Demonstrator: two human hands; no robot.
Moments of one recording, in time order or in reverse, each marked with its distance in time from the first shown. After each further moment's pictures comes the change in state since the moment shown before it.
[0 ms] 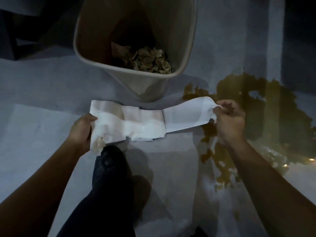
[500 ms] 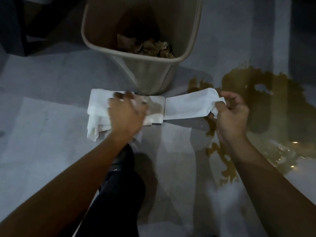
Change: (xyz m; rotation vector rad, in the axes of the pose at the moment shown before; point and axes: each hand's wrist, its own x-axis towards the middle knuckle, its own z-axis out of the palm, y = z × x) left_hand -0.025 -0.025 0.095 1.210 0.385 0.831; right_hand -0.026 0.003 0.010 0.096 -0.006 -0.066
